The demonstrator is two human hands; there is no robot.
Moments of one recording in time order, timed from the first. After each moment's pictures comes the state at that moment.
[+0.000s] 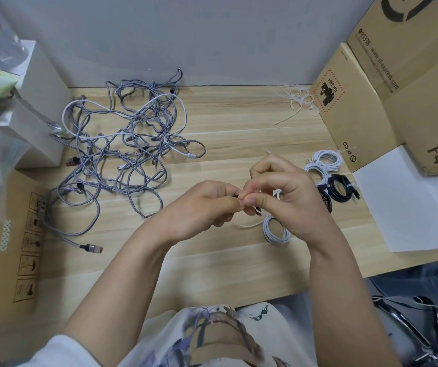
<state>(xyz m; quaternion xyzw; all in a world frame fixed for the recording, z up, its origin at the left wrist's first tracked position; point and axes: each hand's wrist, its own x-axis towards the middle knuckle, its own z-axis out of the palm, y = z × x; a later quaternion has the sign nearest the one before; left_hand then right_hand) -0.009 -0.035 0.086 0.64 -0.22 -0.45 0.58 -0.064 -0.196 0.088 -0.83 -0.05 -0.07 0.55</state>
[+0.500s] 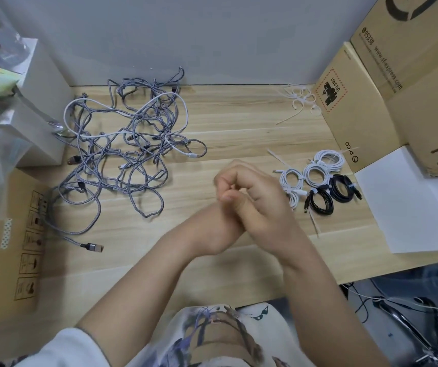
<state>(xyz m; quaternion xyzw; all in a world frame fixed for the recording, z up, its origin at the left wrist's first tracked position) -0.026 -0.052 0.063 0.77 -0.40 -0.23 0.44 -0.058 -0.153 0.085 -0.83 -0.14 -0.13 0.52</state>
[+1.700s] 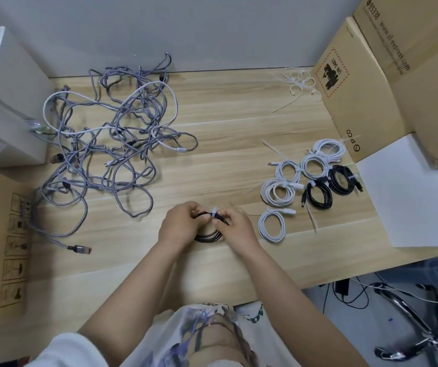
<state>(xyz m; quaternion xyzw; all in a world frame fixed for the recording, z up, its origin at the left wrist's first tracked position) -0.008 -0.045 -0.063 0.89 -0.02 -0.30 0.35 -0.068 -0.168 -0.075 -0.80 0.28 0.11 0.52</state>
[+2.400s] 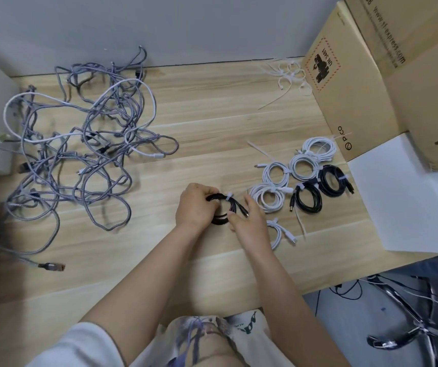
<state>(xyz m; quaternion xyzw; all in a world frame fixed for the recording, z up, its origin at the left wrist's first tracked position) 0.019 -0.125 -0.074 0.87 -0.04 -0.28 0.40 -0.063 -0.217 -0.072 -0.72 0.41 0.06 0.55</state>
